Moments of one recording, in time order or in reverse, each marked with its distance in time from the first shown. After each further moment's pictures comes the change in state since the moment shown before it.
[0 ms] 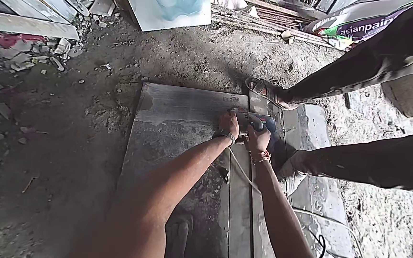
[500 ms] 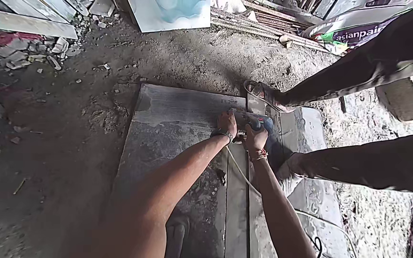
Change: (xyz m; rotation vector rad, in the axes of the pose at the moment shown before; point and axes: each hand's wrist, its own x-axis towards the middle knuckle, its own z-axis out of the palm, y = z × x) left_hand 0.009 0.001 -0.004 0.005 0.000 0.015; right_hand 0.008 -0.013 -0.002 -0.052 -0.038 0.068
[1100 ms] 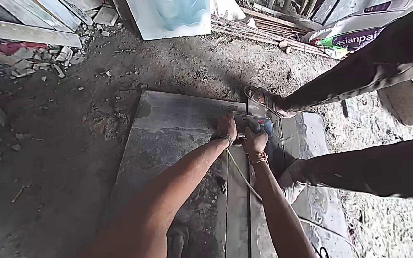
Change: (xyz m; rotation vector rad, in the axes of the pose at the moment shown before) left_hand 0.020 0.000 0.000 -0.026 0.004 -0.020; right_hand 0.010 -0.009 0.004 -0.004 0.030 -0.023
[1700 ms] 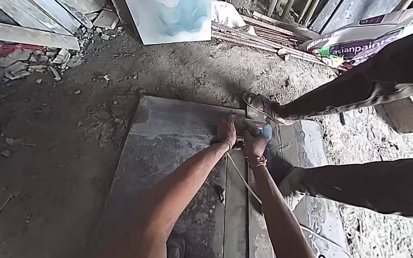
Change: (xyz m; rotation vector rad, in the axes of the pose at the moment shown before) left_hand 0.009 0.006 -0.012 -0.021 -0.012 0.001; right_hand 0.015 -0.010 0.005 0.011 0.007 -0.002
